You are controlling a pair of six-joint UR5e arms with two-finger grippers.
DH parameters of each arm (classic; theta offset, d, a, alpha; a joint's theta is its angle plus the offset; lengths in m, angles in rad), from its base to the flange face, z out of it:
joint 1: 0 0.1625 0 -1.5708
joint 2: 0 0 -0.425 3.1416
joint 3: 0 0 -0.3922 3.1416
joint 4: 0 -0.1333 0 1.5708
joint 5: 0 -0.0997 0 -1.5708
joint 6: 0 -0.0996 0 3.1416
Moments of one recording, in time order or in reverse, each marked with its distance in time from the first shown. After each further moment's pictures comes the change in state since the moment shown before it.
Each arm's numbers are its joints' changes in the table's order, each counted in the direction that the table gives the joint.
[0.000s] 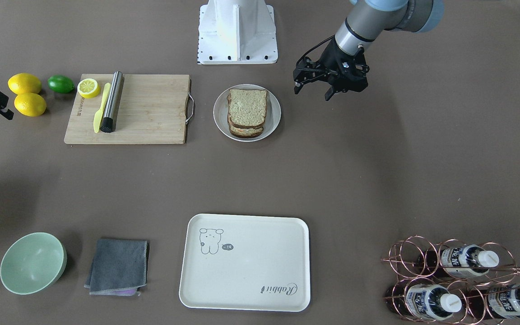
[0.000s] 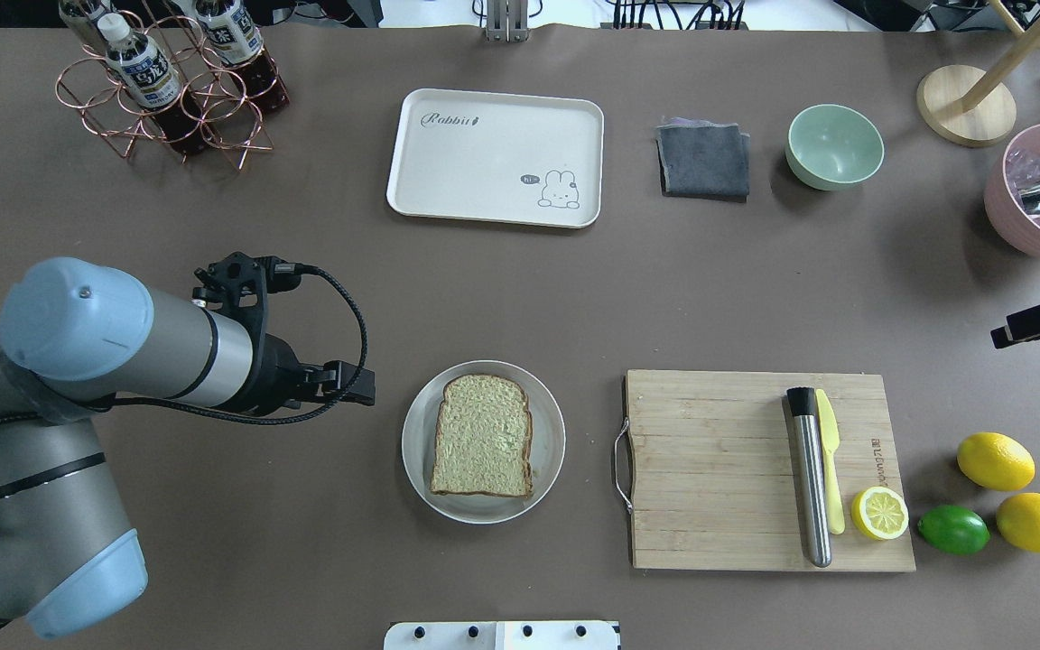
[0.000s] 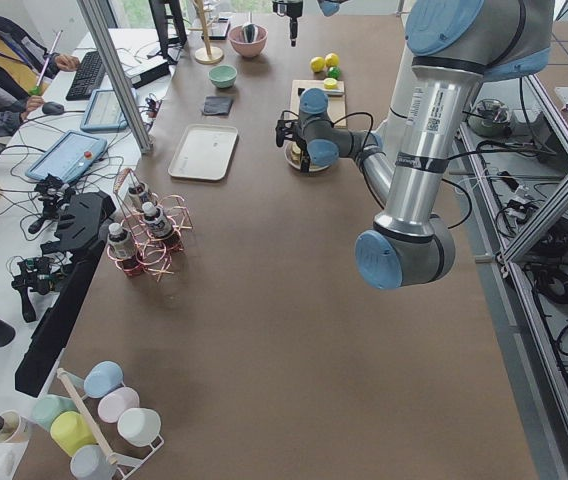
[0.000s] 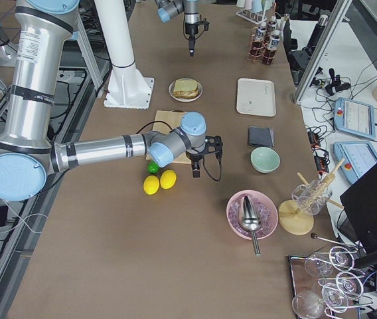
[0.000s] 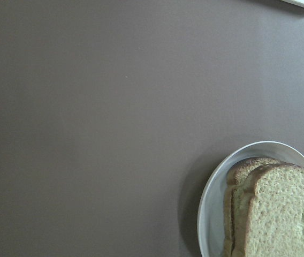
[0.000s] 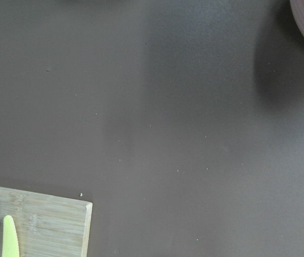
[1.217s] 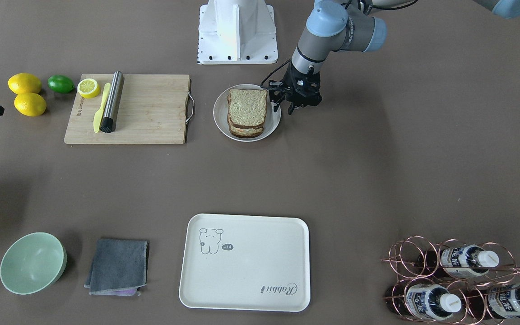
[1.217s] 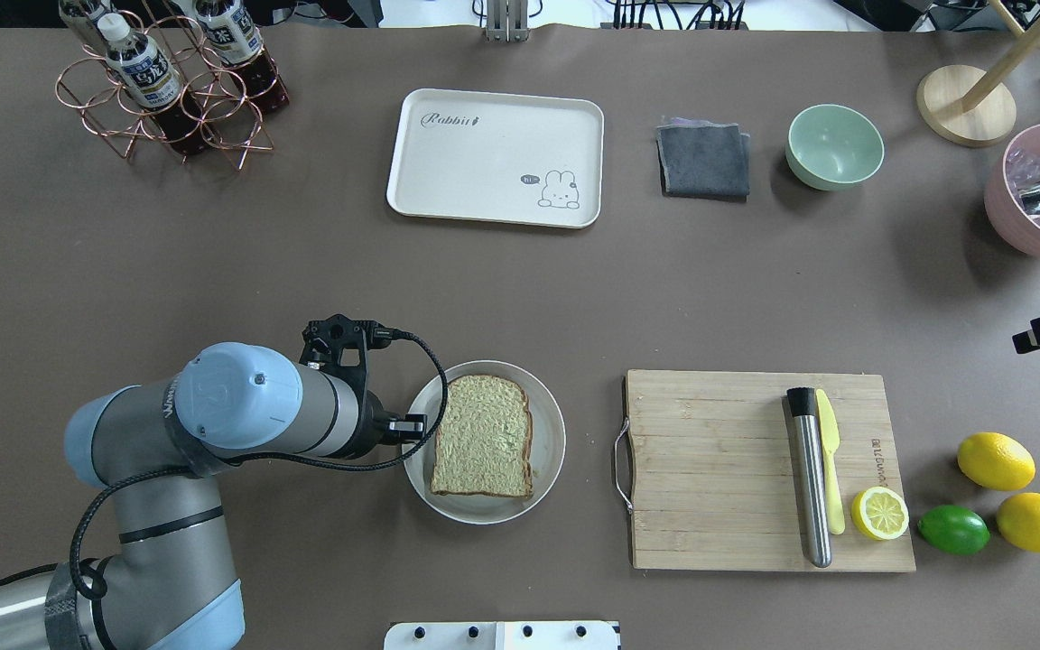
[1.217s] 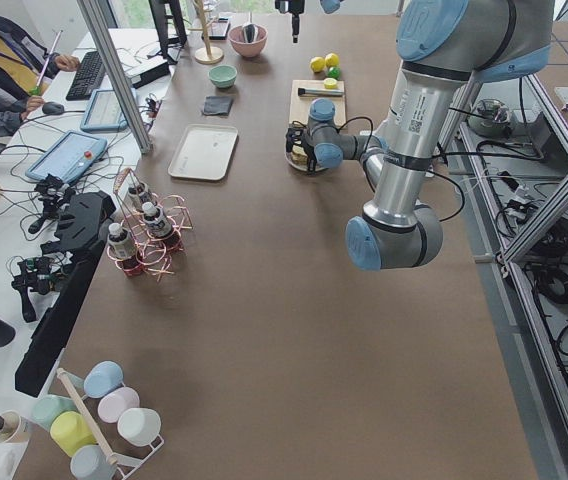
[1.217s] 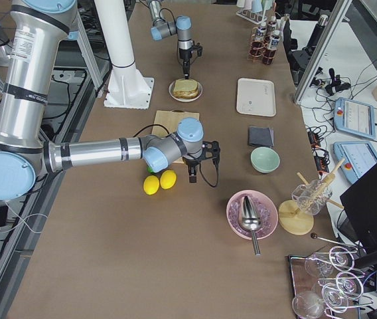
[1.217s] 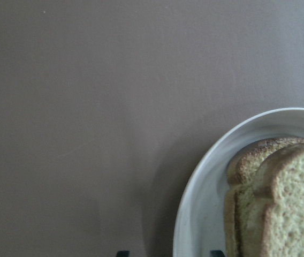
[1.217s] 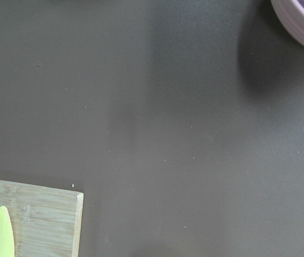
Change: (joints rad) left arm 0.138 0.116 0.171 0.003 -0.155 0.007; right arm 0.039 0.024 -0.001 -0.001 -0.040 0.017
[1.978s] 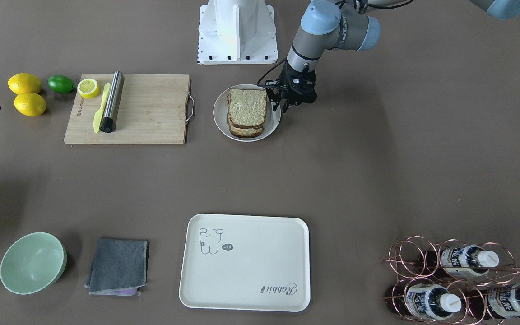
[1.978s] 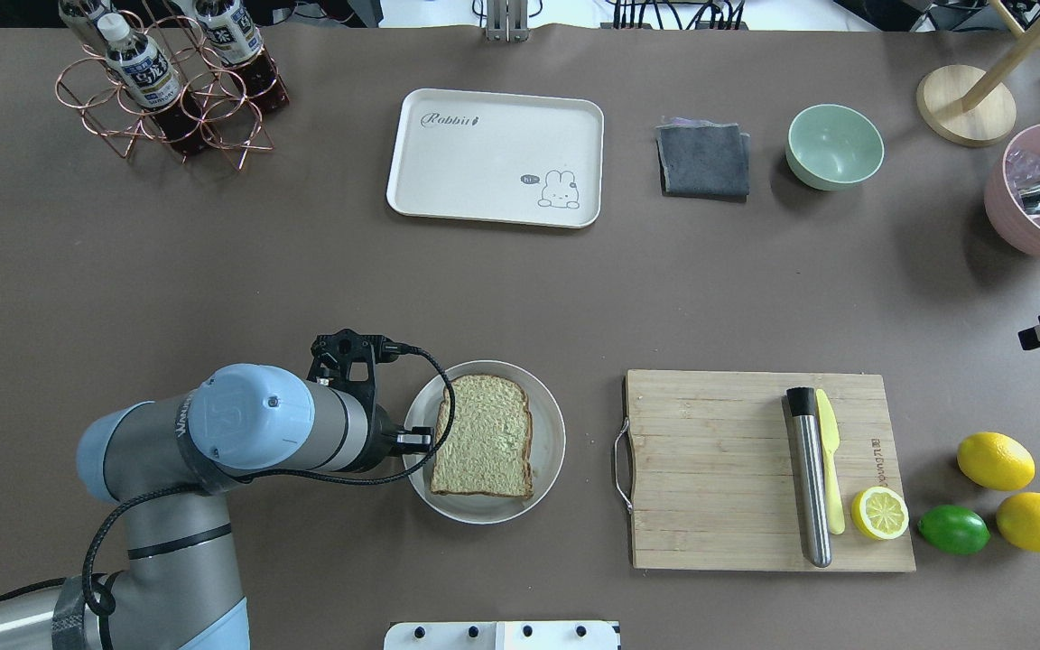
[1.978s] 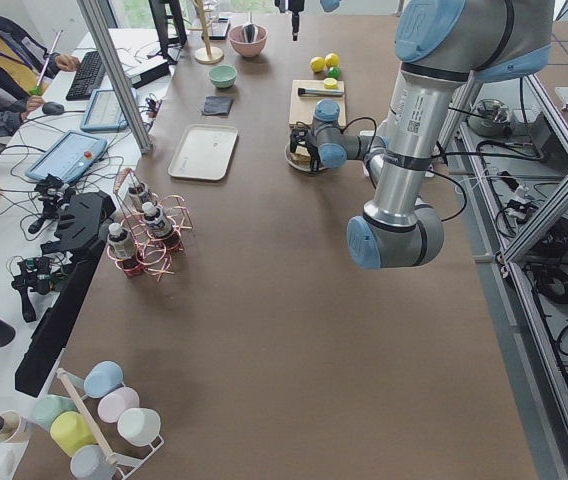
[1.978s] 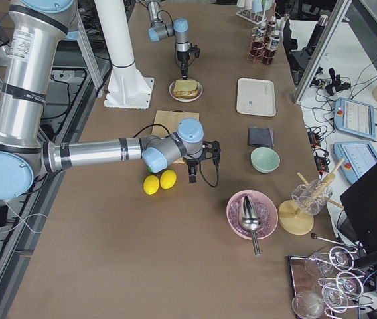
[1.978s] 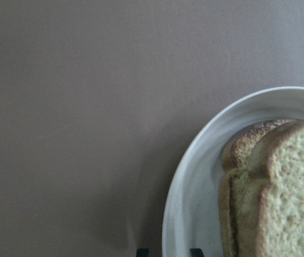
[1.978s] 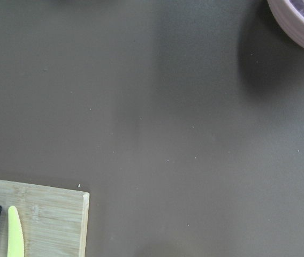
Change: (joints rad) left arm 0.025 0.003 0.009 0.002 -0.028 0.021; right arm 0.020 0.000 0.000 0.000 -0.029 0.000
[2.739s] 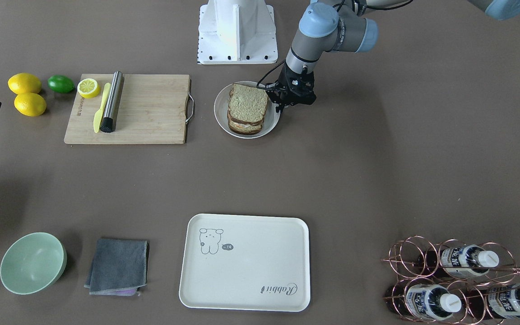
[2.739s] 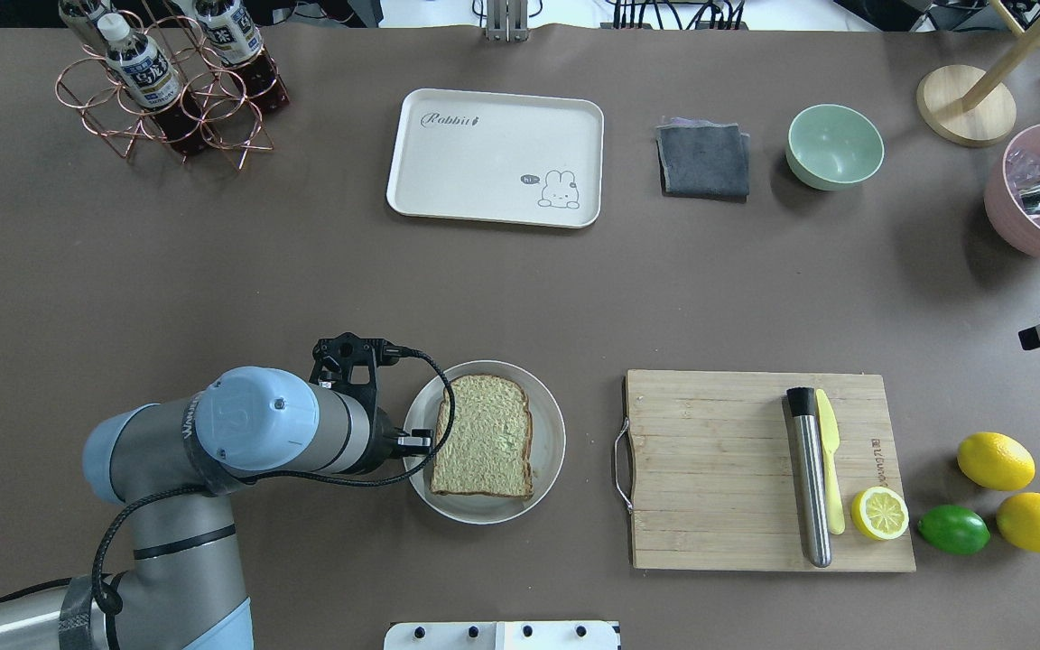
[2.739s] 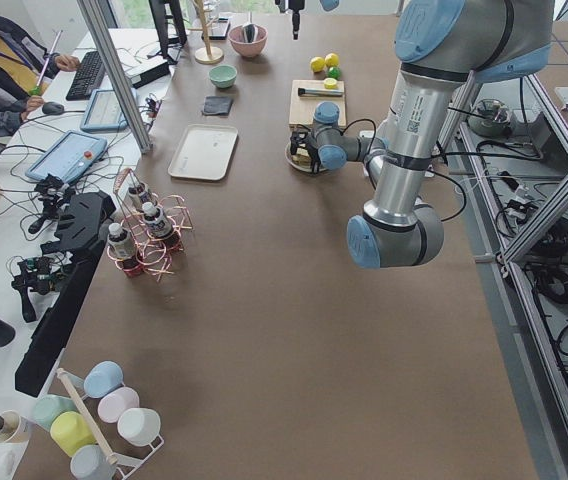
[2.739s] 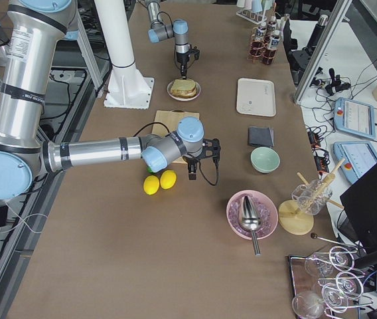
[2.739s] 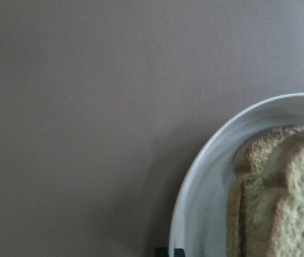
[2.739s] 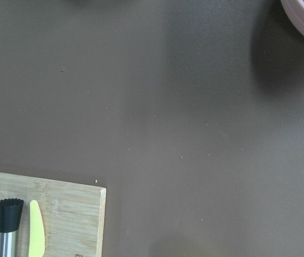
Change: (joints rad) left arm 0.010 0.007 0.013 0.004 0.003 0.021; right arm 0.022 -0.001 0.009 0.000 -0.052 0.000
